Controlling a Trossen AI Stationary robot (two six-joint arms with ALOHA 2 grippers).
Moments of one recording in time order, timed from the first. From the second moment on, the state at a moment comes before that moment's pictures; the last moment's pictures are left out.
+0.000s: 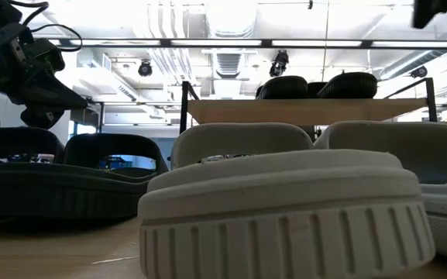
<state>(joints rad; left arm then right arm) -0.04 0.08 0.12 -0.40 -0.16 -0.54 0.71 1.67 1.53 -1.37 0.38 0.90</state>
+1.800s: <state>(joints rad) -0.04 0.08 0.12 -0.40 -0.16 -0.54 0.64 2.35 1.84 -1.55 0.64 1.02</state>
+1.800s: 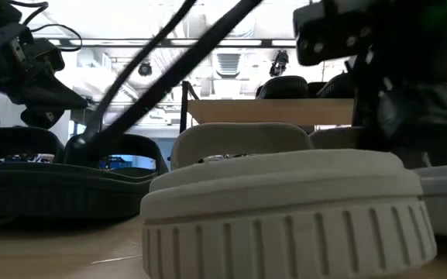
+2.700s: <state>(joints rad) -0.04 0.08 0.12 -0.40 -0.16 -0.54 0.56 1.93 1.31 -1.57 0.64 1.15</state>
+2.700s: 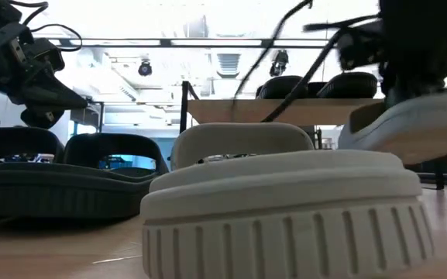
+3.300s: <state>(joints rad) -0.04 0.08 0.12 -0.40 -0.16 -0.54 0.54 1.84 1.06 -1.46 0.68 0.95</state>
